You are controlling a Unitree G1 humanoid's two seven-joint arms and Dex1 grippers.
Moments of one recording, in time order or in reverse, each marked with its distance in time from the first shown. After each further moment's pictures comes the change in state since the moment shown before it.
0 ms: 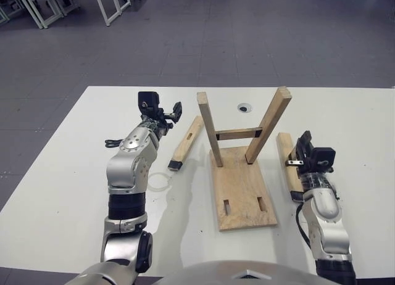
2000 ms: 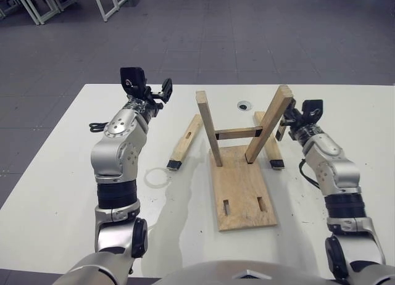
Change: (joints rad) left arm -0.103 0.054 0.051 0.004 -0.045 -0.001 0.000; right arm -0.586 -0.177 0.014 0.376 0.296 0.370 0.091
